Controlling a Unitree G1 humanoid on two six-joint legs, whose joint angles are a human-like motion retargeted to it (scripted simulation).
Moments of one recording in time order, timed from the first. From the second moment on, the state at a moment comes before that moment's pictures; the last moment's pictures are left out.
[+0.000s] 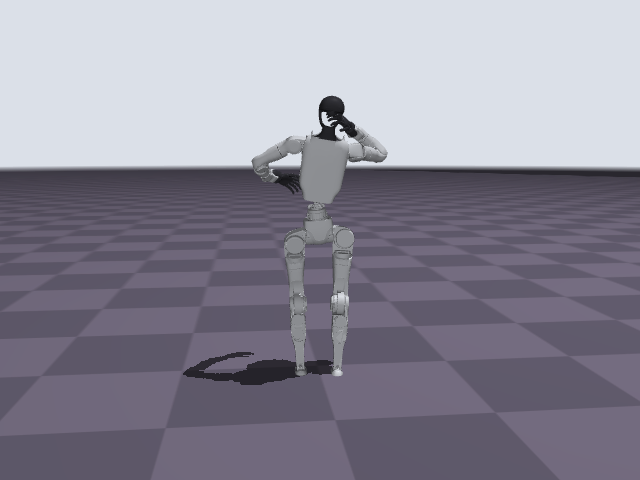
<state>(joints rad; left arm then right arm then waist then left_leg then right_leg) -0.22 0.91 -0.70 0.13 -0.10 -0.55 -0.22 -1.23 -1.07 0.38 -0.77 0.08 -0.68 -0.29 -0.01 0.25 0.00 -0.03 0.04 -0.03 0.59 -0.47 -0.06 0.28 0.16 -0.04 -0.02 -0.08 0.11</state>
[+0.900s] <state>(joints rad) 0.09 0.43 -0.40 0.82 0.33 -0.22 -0.37 -0.26 -0.18 0.80 1.13 -0.37 -0.17 0.48 0.26 -0.15 -0.16 -0.26 -0.18 -0.08 0.53 -0.33 0.01 -0.26 -0.12 -0.15 0.73 -0.54 -0.02</state>
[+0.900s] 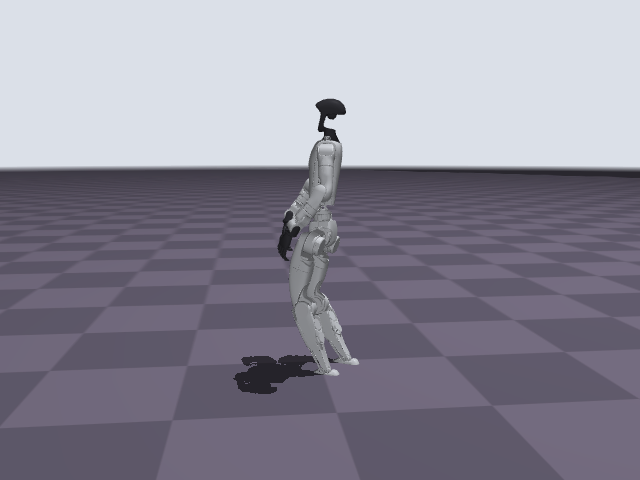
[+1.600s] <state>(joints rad) 0.10 0.27 0.13 1.10 -0.31 -0.06 -0.21 0.07 -0.50 0.07 0.88 0.20 0.01 0.28 -0.09 0.07 0.00 -0.23 -0.08 -0.29 0.86 -0.70 0.04 -0.31 0.40 0.55 0.88 -0.42 0.01</state>
